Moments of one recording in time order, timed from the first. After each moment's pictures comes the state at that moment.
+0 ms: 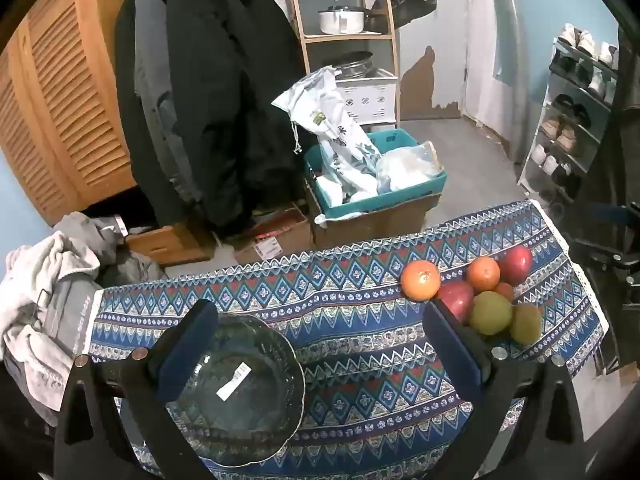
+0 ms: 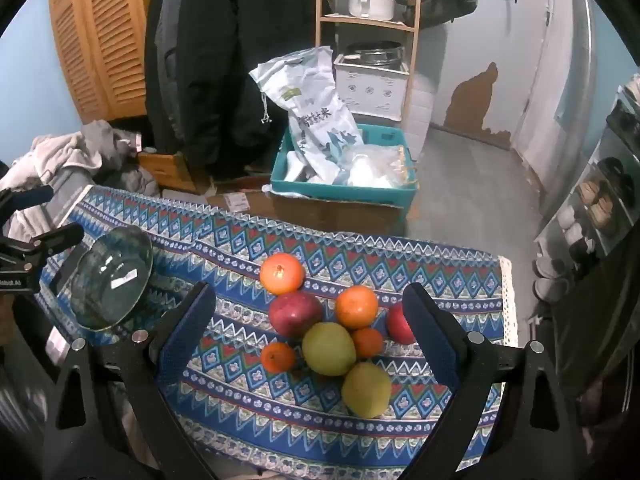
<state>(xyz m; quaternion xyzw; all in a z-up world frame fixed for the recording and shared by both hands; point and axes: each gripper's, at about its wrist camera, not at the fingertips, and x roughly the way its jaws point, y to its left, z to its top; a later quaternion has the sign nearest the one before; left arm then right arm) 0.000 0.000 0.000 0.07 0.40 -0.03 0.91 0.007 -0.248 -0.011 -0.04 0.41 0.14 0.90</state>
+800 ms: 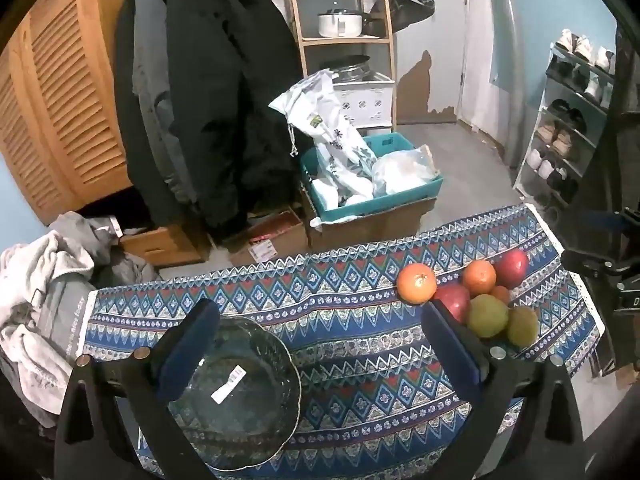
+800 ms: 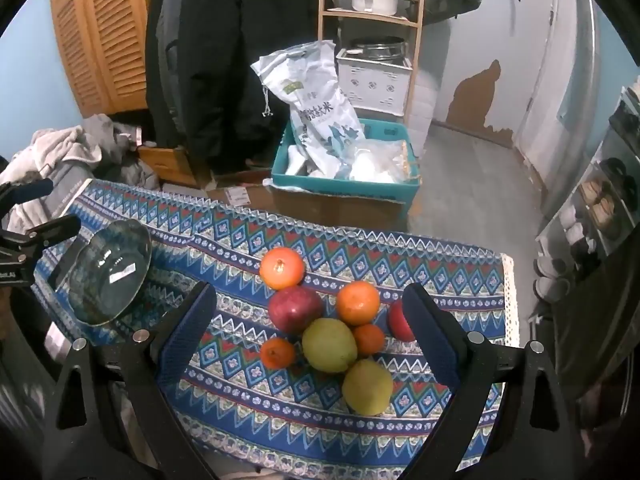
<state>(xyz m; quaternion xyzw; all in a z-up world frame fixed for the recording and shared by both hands) -0.003 0.003 -0.002 0.06 0.40 -0.04 0.91 0.009 -0.243 -0.019 -0.05 0.42 0.13 0.90</state>
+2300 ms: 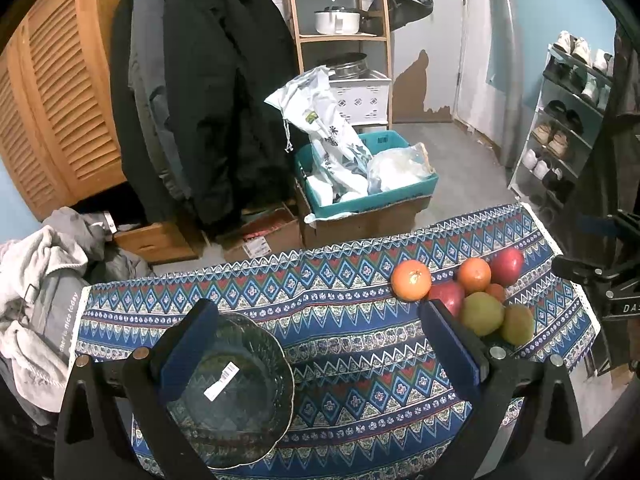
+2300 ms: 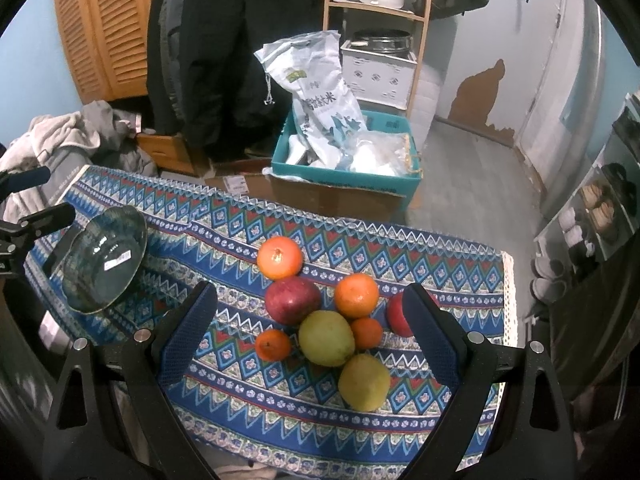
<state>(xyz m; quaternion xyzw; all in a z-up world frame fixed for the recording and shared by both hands) -0.003 0.003 -0.007 0.05 0.40 -0.05 0.91 0.011 -0.238 -0.026 -0.06 0.43 0.14 0.89</state>
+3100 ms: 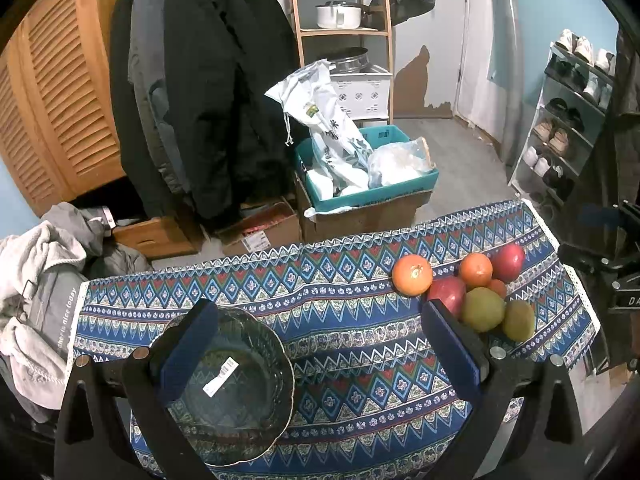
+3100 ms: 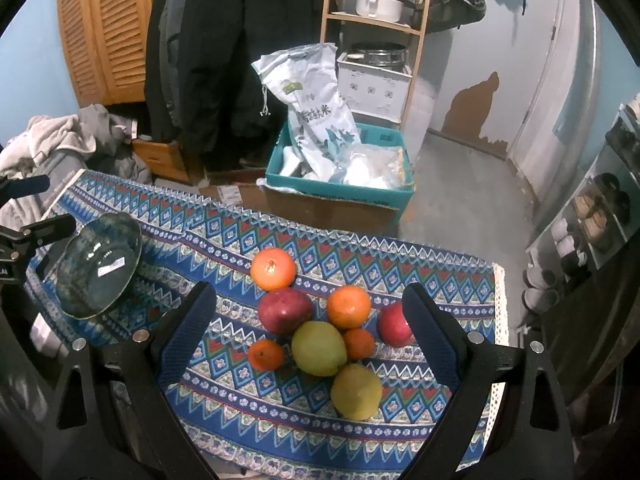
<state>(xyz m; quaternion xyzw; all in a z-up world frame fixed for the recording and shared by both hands) 0.000 0.007 -0.011 0.05 0.41 -0.05 0.91 0.010 -0.239 -0.019 -0.07 0.41 0.13 0.90</state>
